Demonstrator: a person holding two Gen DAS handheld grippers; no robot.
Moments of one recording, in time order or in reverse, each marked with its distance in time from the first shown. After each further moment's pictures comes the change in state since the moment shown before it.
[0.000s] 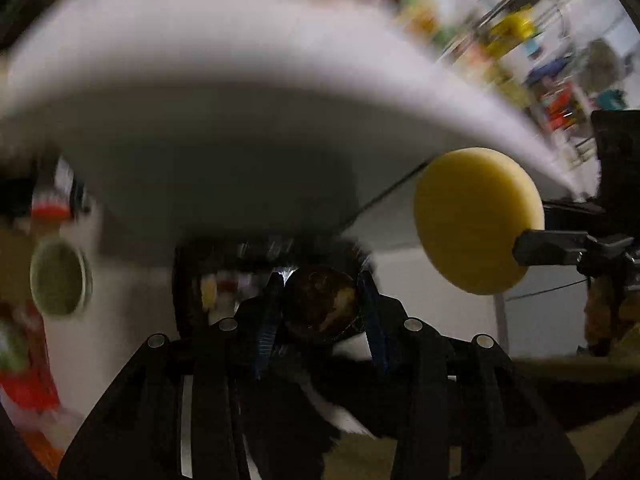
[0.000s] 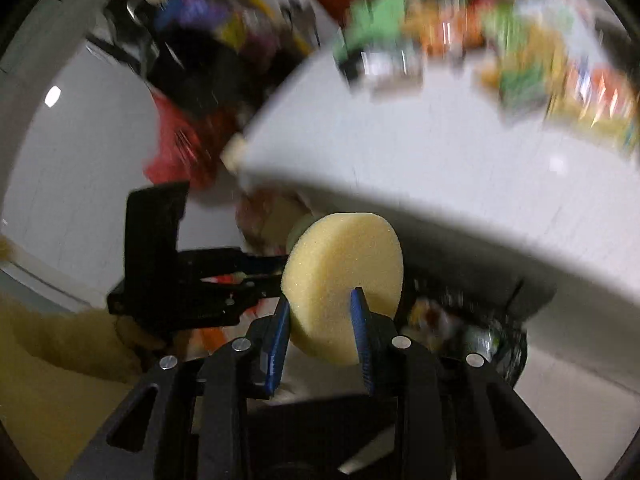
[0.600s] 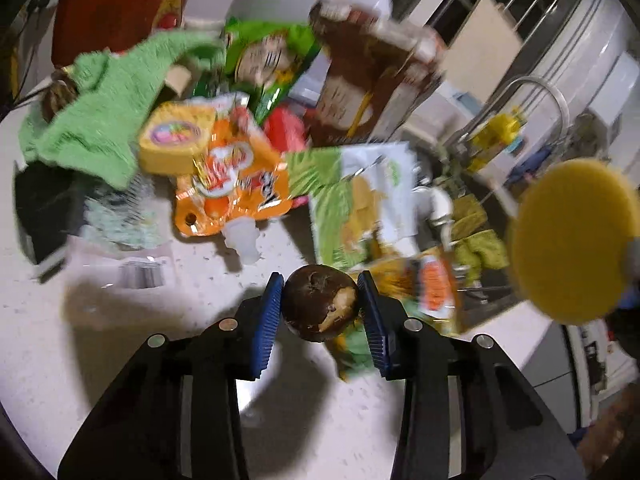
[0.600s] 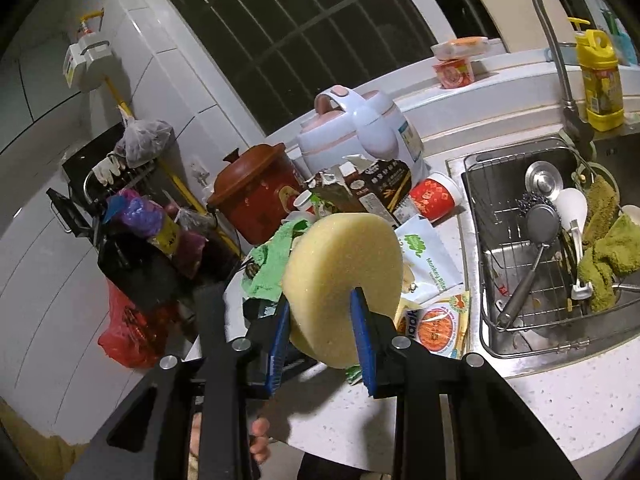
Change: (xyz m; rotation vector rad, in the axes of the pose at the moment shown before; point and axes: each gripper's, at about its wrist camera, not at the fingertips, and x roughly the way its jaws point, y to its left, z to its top) left arm -0.006 -0.095 0.205 0.006 -0.387 -0.111; right arm -0.168 -0.050 0.084 0.143 -0.668 -0.196
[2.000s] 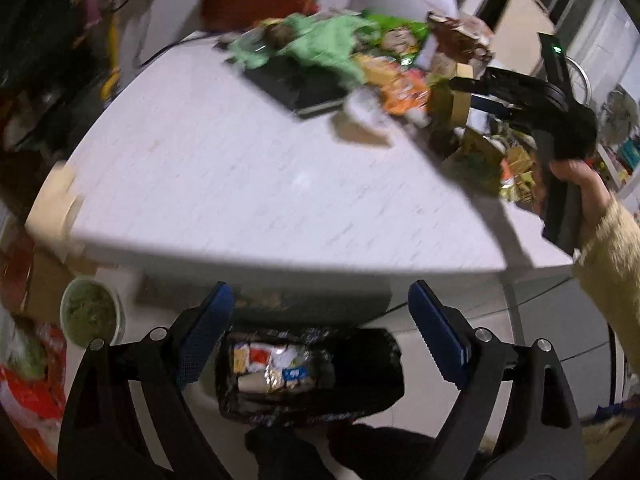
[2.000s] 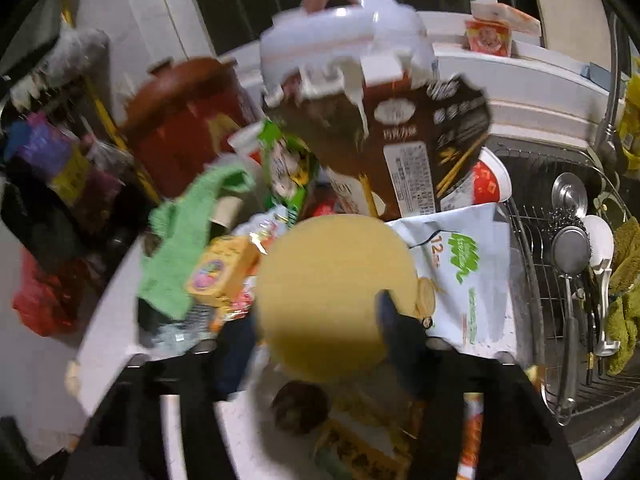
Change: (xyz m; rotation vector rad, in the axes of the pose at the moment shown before) left arm -0.126 0.078 -0.099 0.009 0.082 0.217; right arm 0.154 0.012 0.014 -0.124 0.149 -0.242
